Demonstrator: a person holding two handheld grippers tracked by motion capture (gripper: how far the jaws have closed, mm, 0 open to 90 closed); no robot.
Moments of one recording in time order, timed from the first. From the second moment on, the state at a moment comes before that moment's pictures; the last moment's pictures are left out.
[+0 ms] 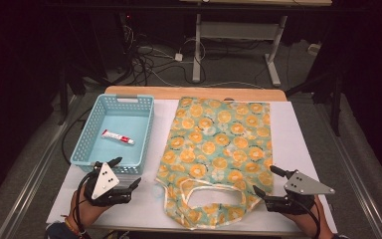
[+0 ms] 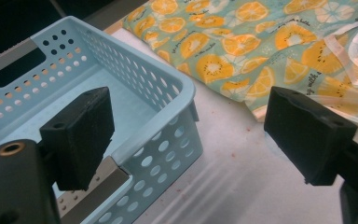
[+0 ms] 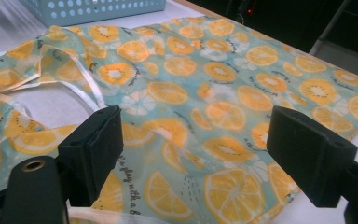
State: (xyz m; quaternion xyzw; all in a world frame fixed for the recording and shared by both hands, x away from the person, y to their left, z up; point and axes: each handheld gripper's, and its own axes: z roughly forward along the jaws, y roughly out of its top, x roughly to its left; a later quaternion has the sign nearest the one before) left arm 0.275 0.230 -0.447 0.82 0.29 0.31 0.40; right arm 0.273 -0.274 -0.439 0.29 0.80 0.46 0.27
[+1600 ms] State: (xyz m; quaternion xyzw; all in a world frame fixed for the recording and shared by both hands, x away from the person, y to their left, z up) left arm 0.270 0.227 -0.449 0.83 0.27 0.29 0.39; right arm 0.370 -0.085 -0.465 0.11 0.95 0.24 0.15
